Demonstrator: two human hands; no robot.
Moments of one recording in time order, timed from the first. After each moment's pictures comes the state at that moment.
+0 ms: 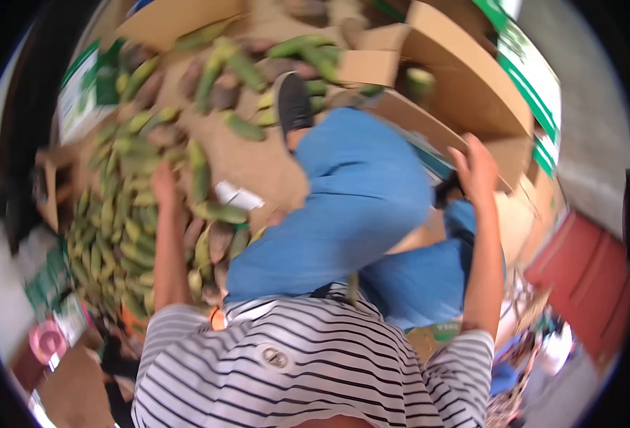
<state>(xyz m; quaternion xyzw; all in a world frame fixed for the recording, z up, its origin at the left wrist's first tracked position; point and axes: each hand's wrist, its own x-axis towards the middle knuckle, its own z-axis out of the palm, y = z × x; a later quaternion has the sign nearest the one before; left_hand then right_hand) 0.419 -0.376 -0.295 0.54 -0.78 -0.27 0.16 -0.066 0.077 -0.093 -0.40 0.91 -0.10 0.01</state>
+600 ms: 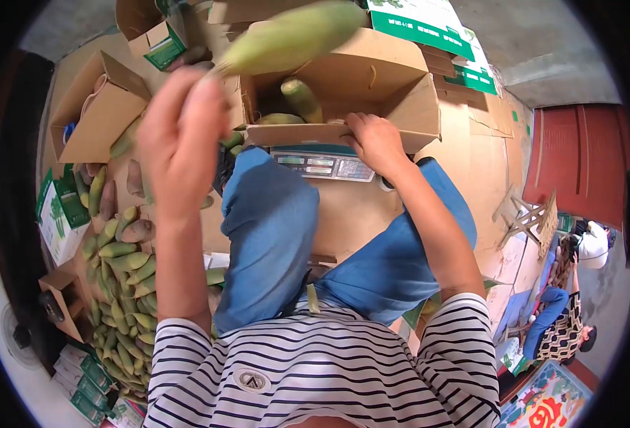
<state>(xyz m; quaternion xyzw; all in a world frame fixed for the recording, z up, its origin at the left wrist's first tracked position) 0.055 -0.166 0.042 0.03 -0.74 -0.61 0.27 -0.067 0.082 -0.094 -0.42 0.90 -0.12 0.00</state>
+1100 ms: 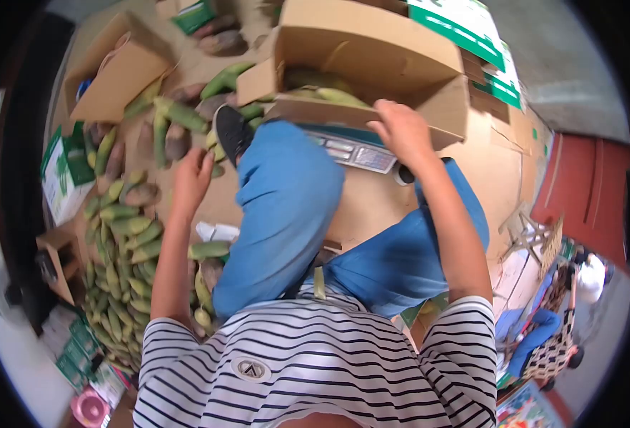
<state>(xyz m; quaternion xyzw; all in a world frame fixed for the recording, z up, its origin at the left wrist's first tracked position) 0.174 -0.247 -0.150 0.24 -0.90 -0.36 0.06 -0.064 0.079 -0.092 -0.41 0.90 -0.12 0.03</state>
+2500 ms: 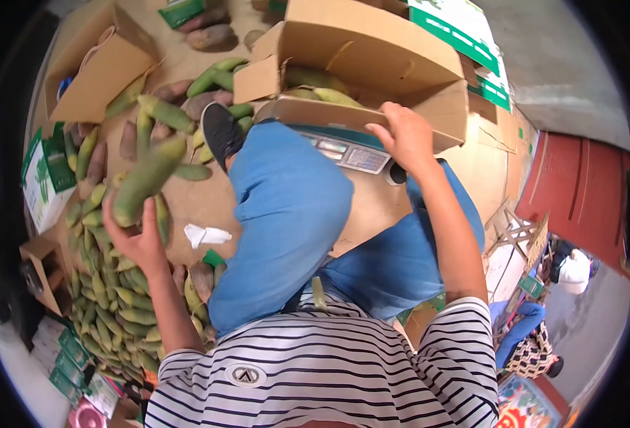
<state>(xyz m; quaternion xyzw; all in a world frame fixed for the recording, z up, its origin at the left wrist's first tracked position) 0.238 -0.244 -0.091 0.34 -0.75 -0.42 0.39 -0.062 0.070 -0.090 -0.40 0.91 -0.11 0.00</state>
